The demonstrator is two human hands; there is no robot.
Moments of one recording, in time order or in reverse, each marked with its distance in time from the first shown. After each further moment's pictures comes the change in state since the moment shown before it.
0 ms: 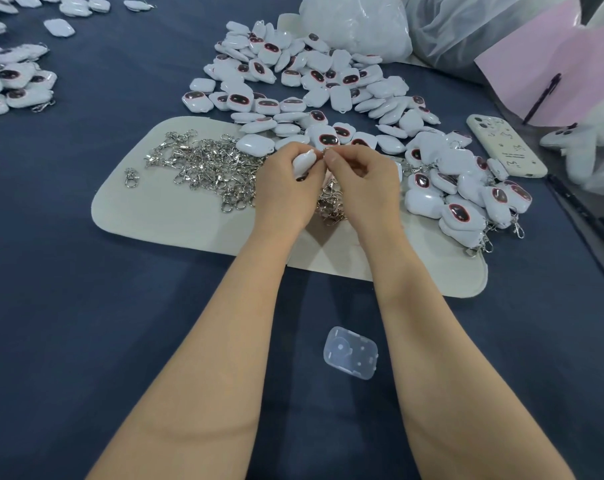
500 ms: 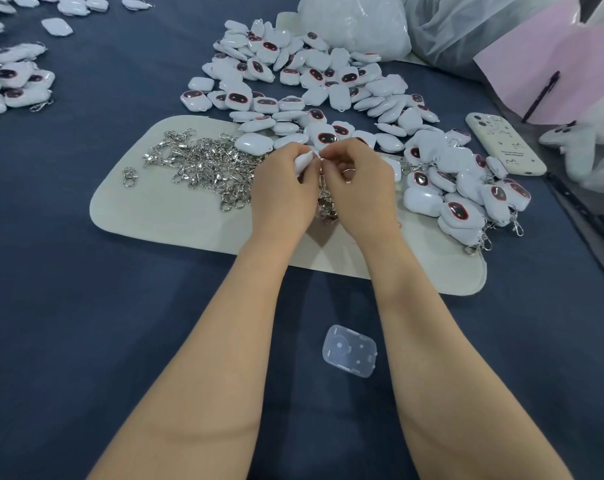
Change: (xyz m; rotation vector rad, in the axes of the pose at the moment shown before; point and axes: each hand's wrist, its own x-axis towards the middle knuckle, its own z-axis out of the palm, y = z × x) left_hand -0.005 -0.002 0.003 0.167 0.063 0.080; right_hand -0.003 0.003 0.001 -0.236 -0.019 -0.210
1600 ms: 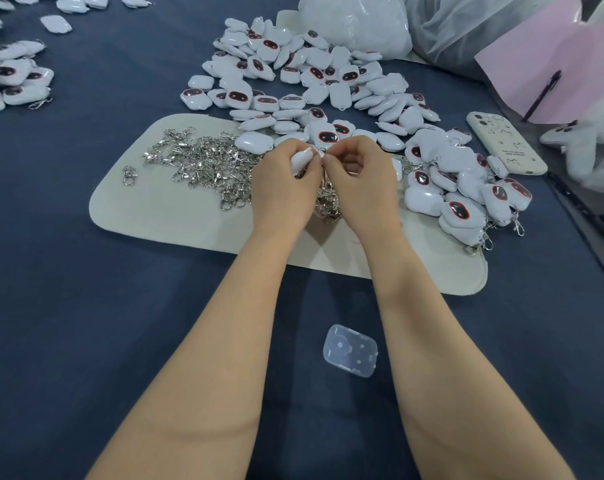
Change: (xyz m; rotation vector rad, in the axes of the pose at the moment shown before) left_hand 0.002 0.001 -0.001 -0.071 0.015 -0.051; right_hand 0.002 0.000 0.001 0.210 0.031 0.115
